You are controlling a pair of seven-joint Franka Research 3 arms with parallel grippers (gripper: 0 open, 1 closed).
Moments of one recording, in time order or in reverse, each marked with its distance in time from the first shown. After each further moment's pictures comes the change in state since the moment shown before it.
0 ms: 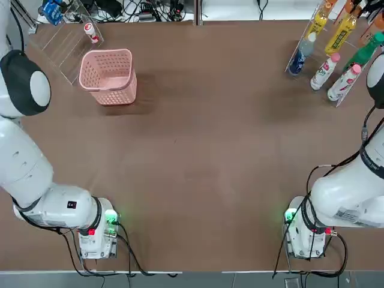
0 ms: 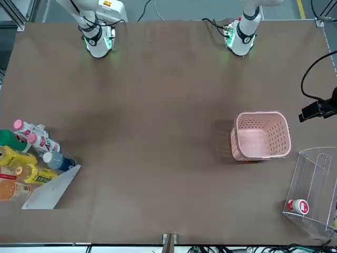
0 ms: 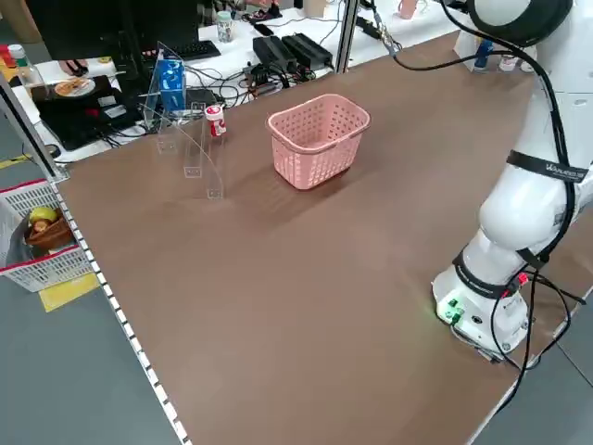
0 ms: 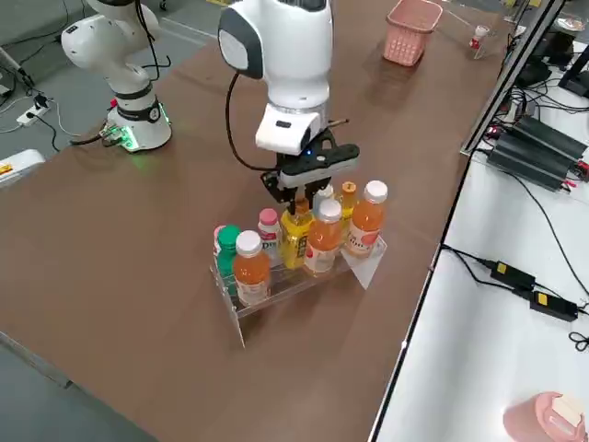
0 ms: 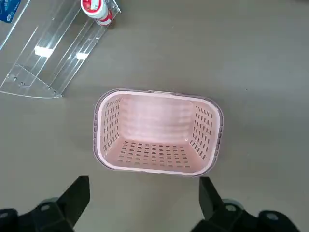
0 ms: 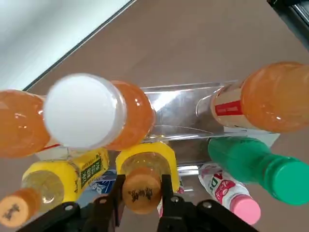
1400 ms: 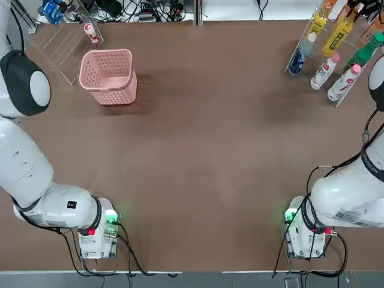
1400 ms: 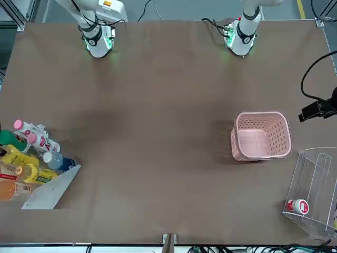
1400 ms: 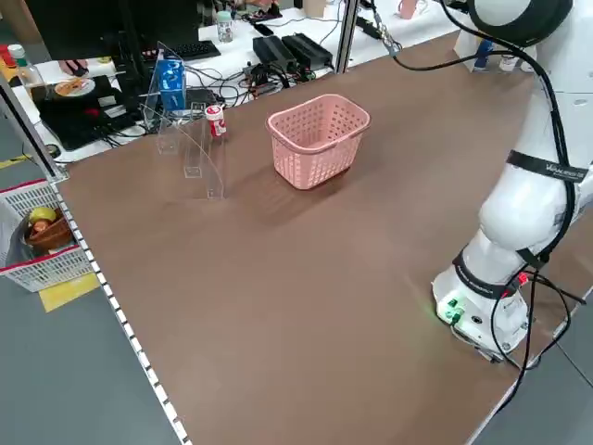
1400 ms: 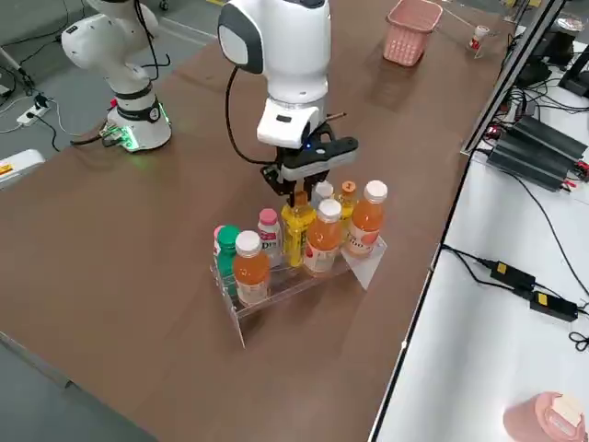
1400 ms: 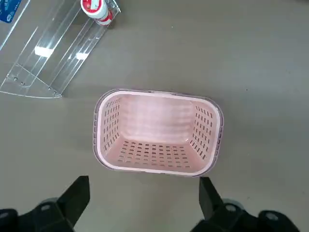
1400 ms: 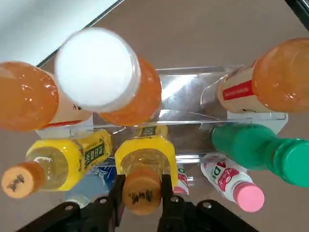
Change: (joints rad) left arm 0.000 0.000 0.000 0.000 0.000 0.000 0.000; right arm 0.015 -0.053 0.006 -0.081 0.000 0.002 -0.014
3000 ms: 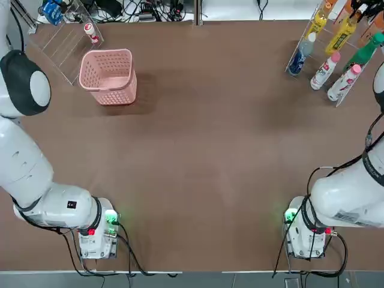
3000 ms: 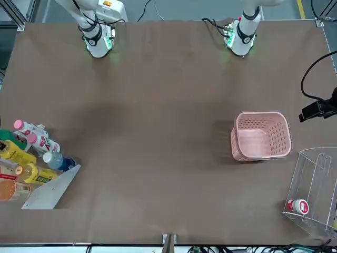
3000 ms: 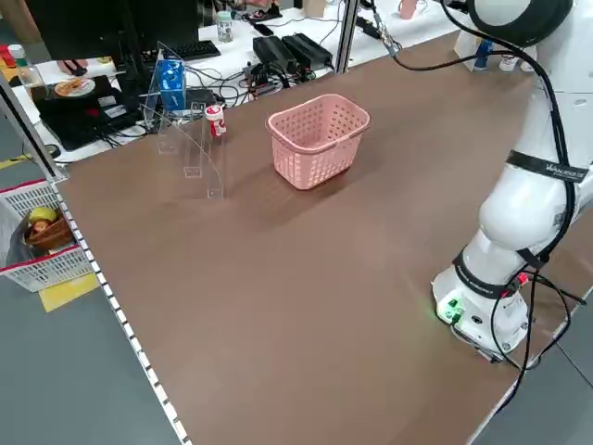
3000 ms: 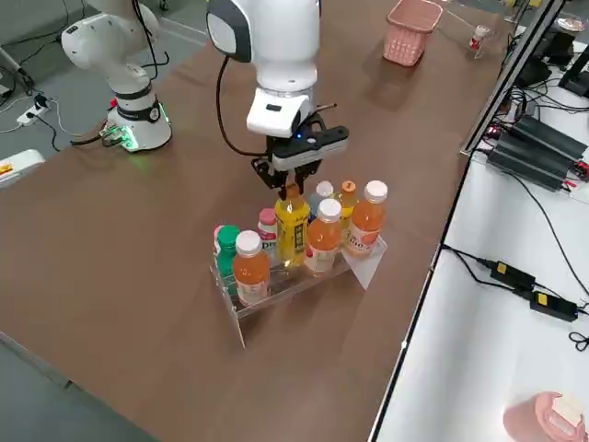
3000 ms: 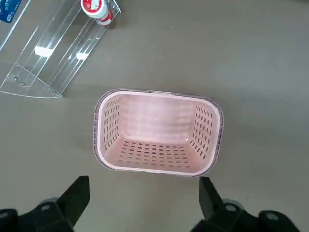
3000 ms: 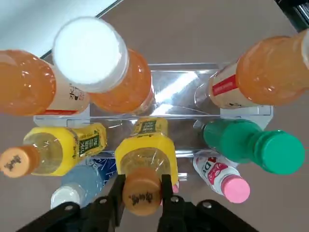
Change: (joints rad) left arm 0.000 0.000 0.001 0.000 0.000 0.000 0.000; right arm 0.000 -0.063 -0.003 -0.056 -0.017 0.006 -0.029
